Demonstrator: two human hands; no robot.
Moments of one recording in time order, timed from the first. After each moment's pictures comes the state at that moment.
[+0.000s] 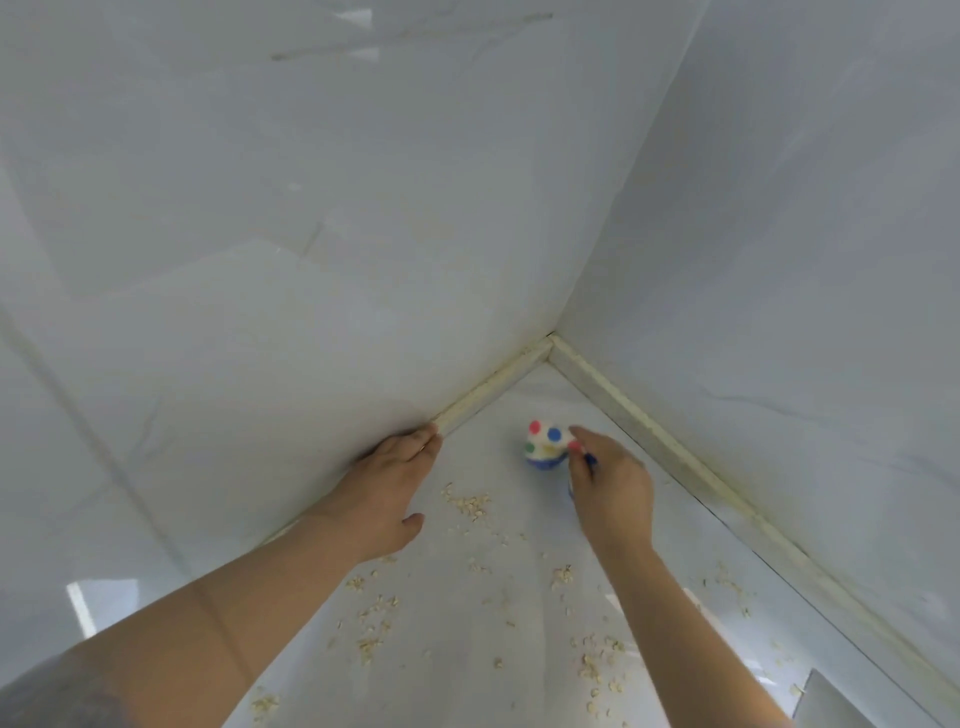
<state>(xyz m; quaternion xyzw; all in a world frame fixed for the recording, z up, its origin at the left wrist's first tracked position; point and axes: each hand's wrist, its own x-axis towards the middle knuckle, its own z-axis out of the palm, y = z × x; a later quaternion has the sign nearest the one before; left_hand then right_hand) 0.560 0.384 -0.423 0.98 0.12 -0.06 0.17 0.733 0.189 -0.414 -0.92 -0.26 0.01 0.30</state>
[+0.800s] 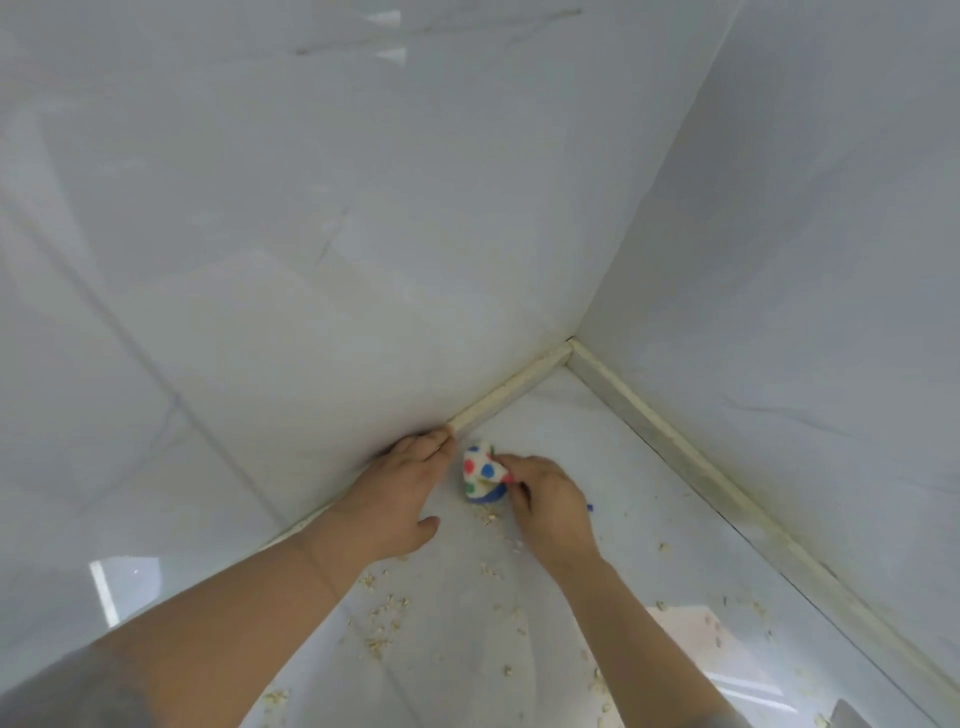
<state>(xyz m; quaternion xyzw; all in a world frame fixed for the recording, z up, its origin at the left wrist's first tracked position) 0.562 0.381 -0.420 0.97 0.14 -0.06 0.16 0.699 0.223 -0.444 -0.83 -0.43 0.12 0.32</state>
